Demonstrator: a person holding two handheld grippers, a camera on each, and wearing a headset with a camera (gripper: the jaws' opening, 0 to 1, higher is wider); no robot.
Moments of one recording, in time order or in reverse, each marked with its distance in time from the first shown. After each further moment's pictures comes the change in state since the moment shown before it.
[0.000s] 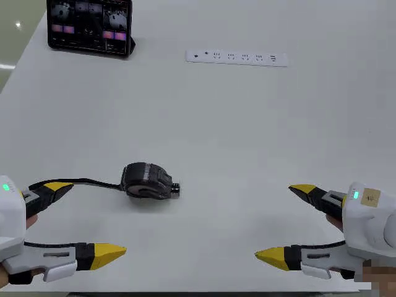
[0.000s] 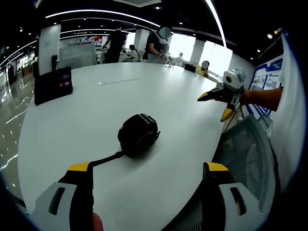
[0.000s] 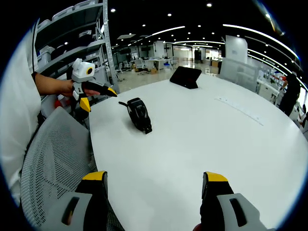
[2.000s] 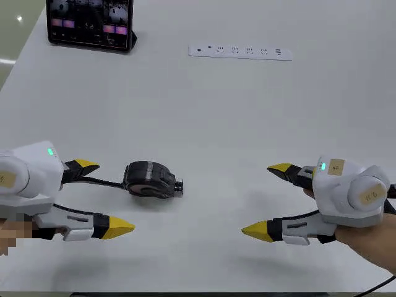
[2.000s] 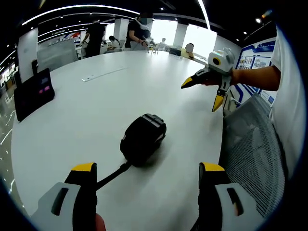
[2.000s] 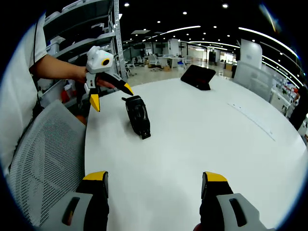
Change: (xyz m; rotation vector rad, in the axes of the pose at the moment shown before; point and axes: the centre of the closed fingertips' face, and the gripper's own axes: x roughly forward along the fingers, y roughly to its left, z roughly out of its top) left arm 0.045 0.021 0.010 0.150 0.131 -0.121; right arm 0.050 -0.018 0.018 -0.115 0.033 0.087
